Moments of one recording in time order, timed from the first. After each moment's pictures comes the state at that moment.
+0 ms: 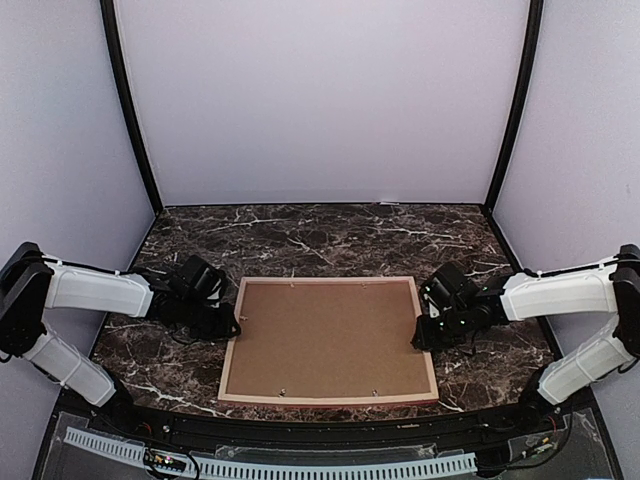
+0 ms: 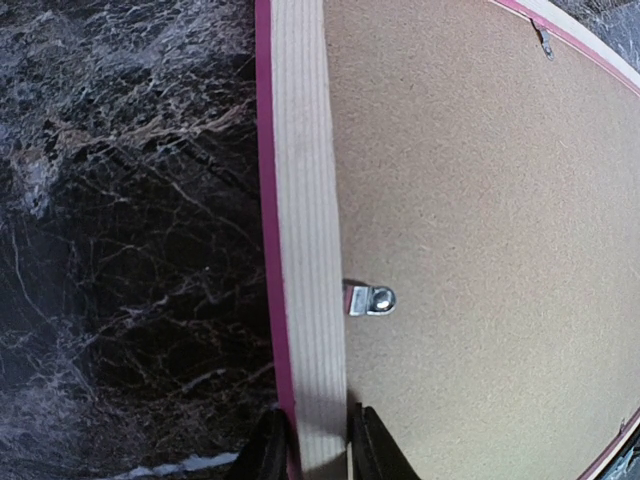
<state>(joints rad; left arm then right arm) -0.62 1.44 0.62 -0.26 0.08 -0.67 0.77 1.38 0.63 -0.41 0.03 0.63</state>
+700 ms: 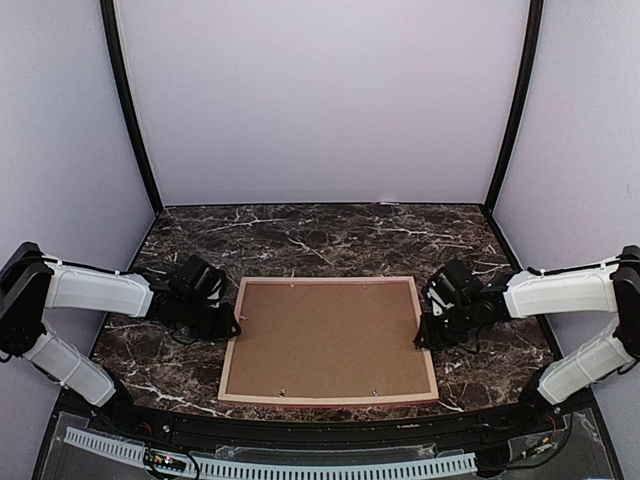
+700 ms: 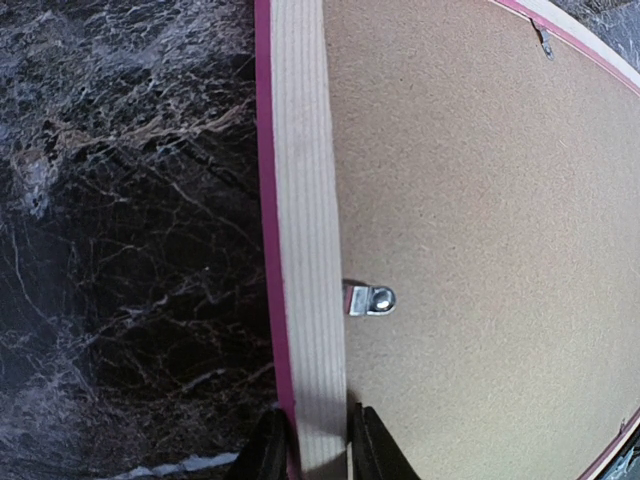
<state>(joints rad) -0.62 1.44 0.62 -0.26 0.08 -0.66 0.71 1.38 0.62 -0.41 -0.06 0.59</state>
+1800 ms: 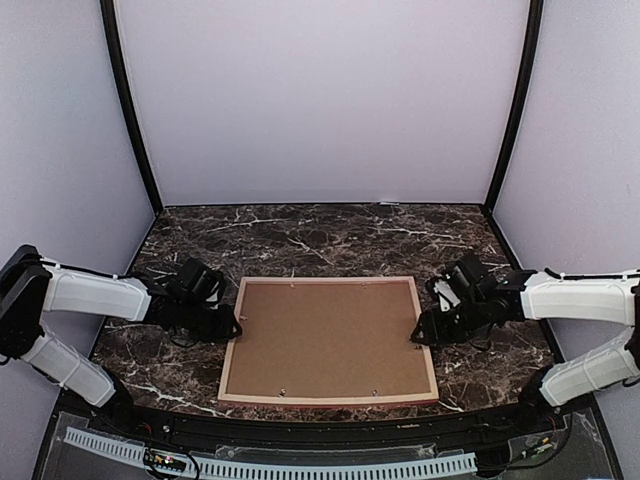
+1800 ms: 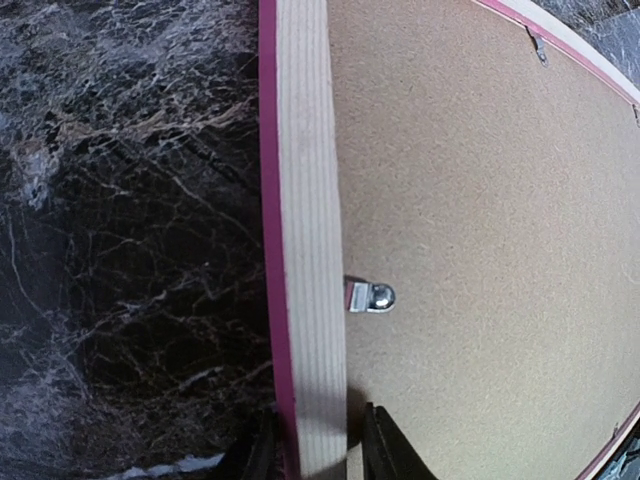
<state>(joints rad) -0.63 1.42 0.59 -0.22 0.08 -0.69 0.65 1.26 0.61 -0.45 -0.15 0.51</state>
